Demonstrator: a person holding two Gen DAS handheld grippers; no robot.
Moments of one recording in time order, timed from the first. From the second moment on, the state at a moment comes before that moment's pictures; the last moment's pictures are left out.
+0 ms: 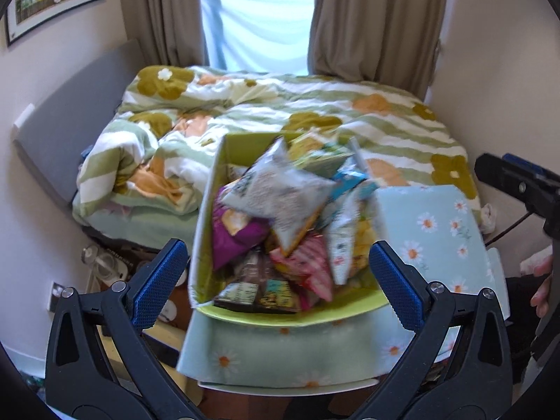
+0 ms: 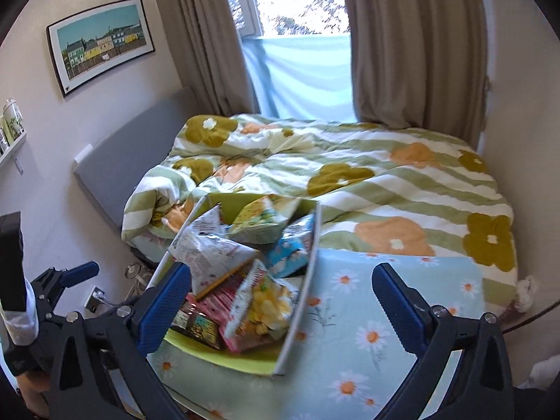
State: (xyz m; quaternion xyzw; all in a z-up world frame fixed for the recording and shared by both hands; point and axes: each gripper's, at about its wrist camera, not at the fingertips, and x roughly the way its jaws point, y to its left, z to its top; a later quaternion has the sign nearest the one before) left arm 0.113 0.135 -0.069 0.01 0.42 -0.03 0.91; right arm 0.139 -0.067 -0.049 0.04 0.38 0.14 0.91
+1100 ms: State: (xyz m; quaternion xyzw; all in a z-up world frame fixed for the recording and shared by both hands) left arm 0.008 0.027 0.002 0.03 0.30 -0.07 0.95; right arm 0.016 -0.166 -0.015 0.02 0.31 -0.02 0.95
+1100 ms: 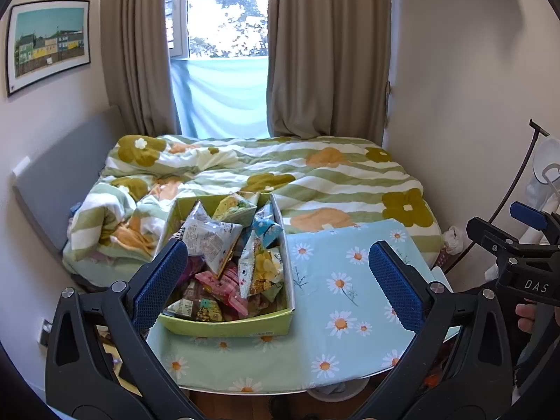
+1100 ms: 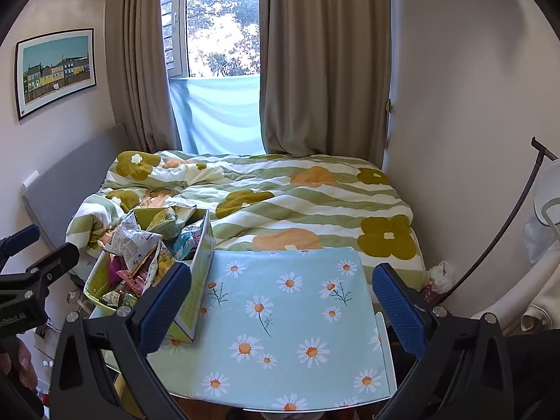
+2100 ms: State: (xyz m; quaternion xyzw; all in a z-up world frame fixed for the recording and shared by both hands) left arm 0.016 0.033 0.000 0.03 0.30 -0.07 0.95; right arm 0.018 -0.168 -0.017 0.01 0.32 -0.03 0.95
